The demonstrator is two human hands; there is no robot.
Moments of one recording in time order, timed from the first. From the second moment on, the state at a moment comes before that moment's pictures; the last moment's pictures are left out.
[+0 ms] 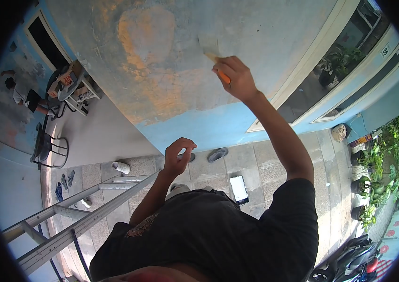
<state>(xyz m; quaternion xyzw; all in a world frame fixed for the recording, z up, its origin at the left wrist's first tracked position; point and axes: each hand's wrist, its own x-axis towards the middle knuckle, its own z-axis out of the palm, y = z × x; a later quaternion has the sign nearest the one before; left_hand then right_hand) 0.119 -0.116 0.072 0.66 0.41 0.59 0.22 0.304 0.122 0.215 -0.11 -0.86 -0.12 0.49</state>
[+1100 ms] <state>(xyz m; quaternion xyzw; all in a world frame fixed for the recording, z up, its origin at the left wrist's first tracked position) 0.092 -0.139 0.075 0.65 0.44 0.59 0.19 0.217 0.084 0.180 -0.10 -0.93 -0.03 0.36</state>
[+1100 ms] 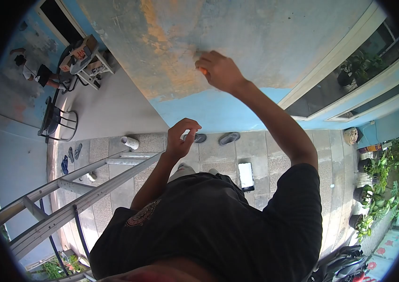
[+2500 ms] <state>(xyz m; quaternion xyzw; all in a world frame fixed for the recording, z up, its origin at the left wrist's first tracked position) 0.058 -0.141 0.061 0.66 0.43 0.56 0.25 0.272 0.100 0.048 -0.19 -0.87 -0.09 0.44</state>
